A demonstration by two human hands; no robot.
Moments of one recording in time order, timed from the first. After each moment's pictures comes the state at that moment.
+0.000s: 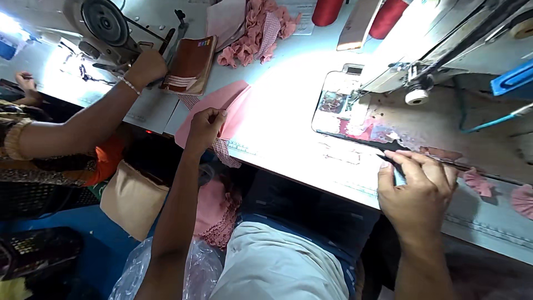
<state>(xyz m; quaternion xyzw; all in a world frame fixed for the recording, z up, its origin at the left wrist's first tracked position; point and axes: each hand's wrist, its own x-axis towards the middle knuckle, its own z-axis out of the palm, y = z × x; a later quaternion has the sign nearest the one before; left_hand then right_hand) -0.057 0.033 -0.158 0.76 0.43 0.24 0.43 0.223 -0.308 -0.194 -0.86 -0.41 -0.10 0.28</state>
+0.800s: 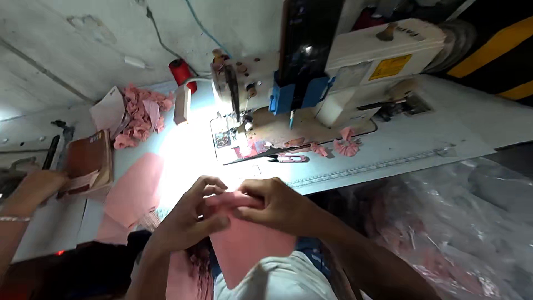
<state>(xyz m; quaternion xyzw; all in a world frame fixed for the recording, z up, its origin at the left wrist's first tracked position) 0.016 -0.076 -0.092 0.79 -0.06 0.02 0.61 0.160 -0.282 -0.086 -0.68 -0.48 0.30 0.46</state>
